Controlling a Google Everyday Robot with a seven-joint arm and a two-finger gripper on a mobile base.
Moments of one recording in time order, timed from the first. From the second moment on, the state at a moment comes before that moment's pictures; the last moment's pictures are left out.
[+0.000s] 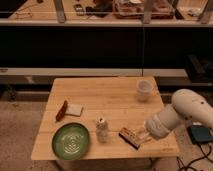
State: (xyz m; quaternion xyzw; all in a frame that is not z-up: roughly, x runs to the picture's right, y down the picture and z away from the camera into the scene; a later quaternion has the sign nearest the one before) arm 0.138 0.229 0.607 -0.28 -0.42 -0.22 0.84
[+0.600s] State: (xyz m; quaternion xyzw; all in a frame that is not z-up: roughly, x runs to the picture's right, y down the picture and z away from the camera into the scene) arm 0.066 0.279 0.581 -0.27 -0.53 -0.24 0.77
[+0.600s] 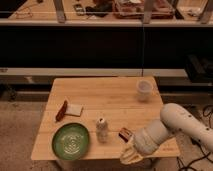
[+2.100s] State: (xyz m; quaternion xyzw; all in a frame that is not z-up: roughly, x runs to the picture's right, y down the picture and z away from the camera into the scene) arm 0.025 0.314 0.681 -0.29 -0.51 -0.20 0.78
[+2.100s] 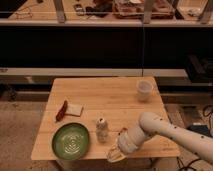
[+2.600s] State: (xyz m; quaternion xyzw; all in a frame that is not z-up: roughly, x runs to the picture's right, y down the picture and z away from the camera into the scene) arm 0.016 0.307 0.691 -0.29 -0.51 -0.19 0.79
